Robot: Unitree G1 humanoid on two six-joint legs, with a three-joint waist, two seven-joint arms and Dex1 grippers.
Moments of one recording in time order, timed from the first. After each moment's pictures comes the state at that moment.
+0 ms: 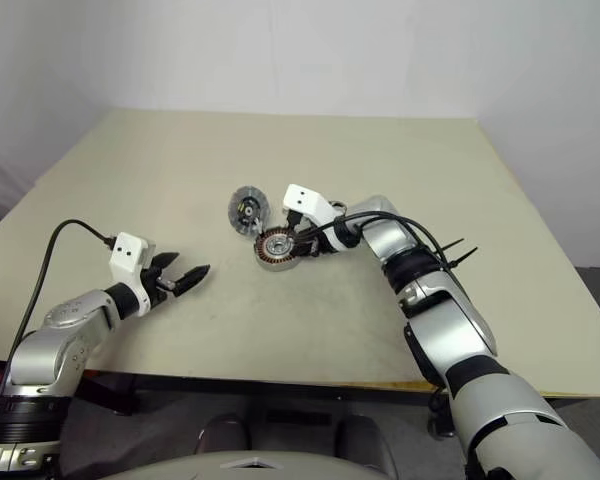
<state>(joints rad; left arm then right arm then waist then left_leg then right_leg) -0.08 0.51 0.17 -0.11 -0.40 0.54 -0.58 -0.99 -0.27 0.40 0.79 -0.09 0.27 1.11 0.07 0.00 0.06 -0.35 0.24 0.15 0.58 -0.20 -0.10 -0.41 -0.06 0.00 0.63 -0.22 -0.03</state>
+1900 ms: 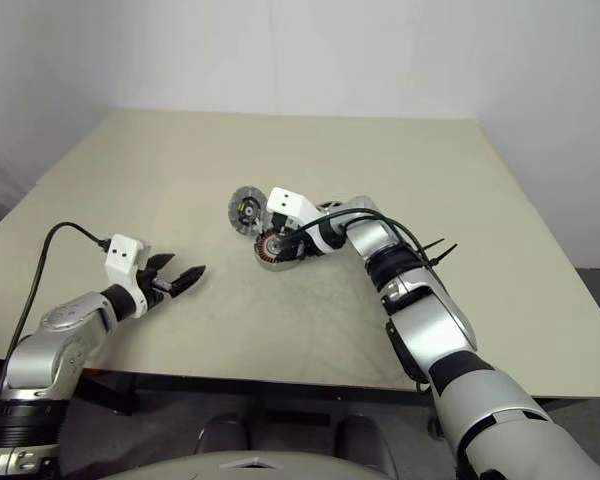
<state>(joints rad) -0.07 0.51 0.19 -0.11 -0.39 0.54 -0.56 -0.99 -0.19 0.37 0.81 -0.14 0.29 1.16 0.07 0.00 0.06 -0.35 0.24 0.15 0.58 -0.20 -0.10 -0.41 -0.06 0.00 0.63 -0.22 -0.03</state>
